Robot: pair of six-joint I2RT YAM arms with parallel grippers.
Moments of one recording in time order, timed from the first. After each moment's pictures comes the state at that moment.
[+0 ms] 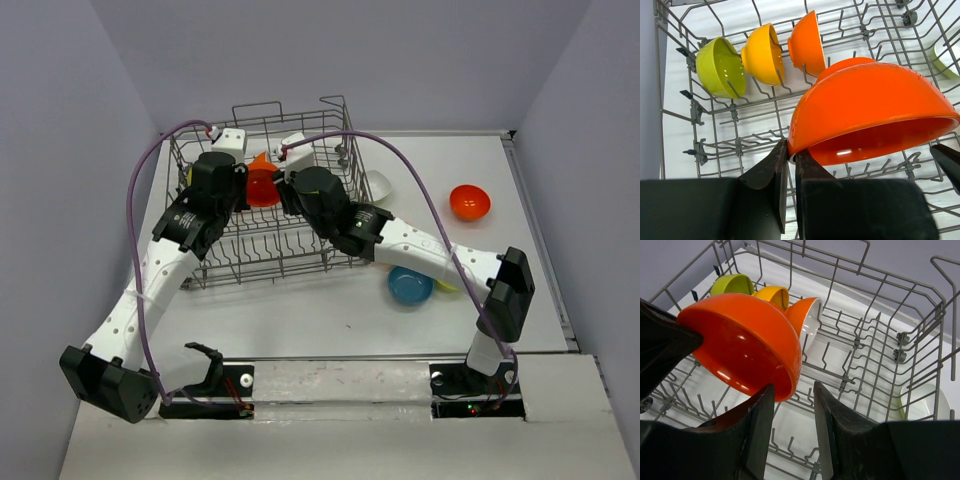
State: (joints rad) left arm -0.40 1.15 1.24 -0.58 -0.31 -0.11; right arm 1.04 1.75 1.65 -0.12 0.54 0.05
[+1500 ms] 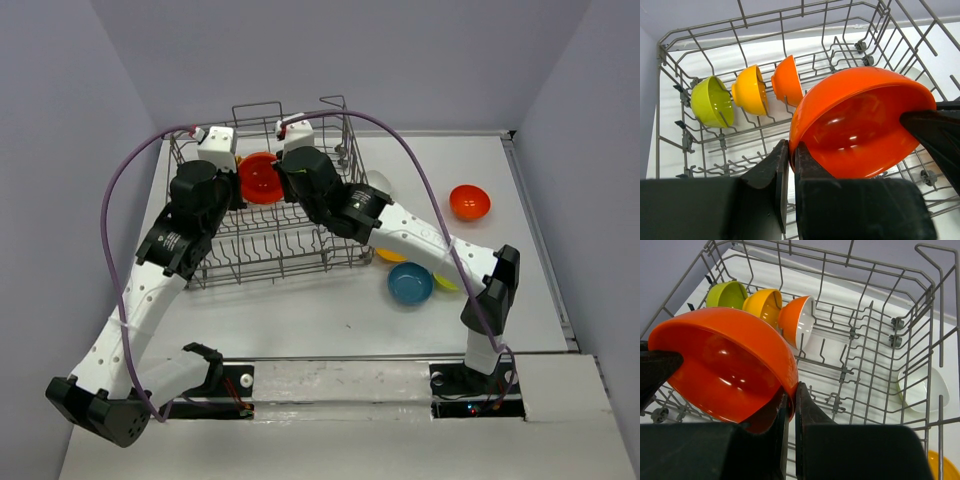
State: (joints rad) left arm -0.40 1.03 1.20 -0.46 -0.24 -0.10; right arm 1.04 1.84 1.94 -0.40 0.58 0.18
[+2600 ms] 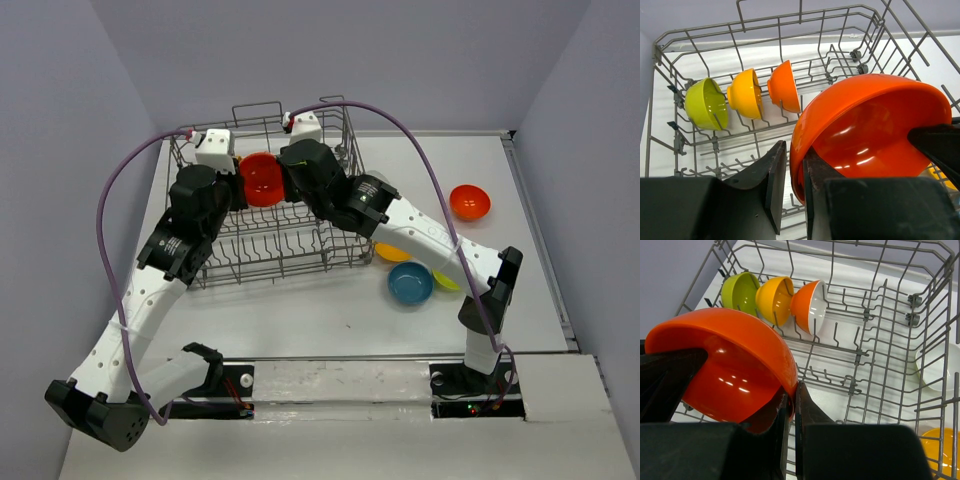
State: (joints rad) left arm -0.40 1.00 1.16 -0.40 -0.25 -0.13; right arm 1.04 1.86 2.08 -0.60 0.57 0.34
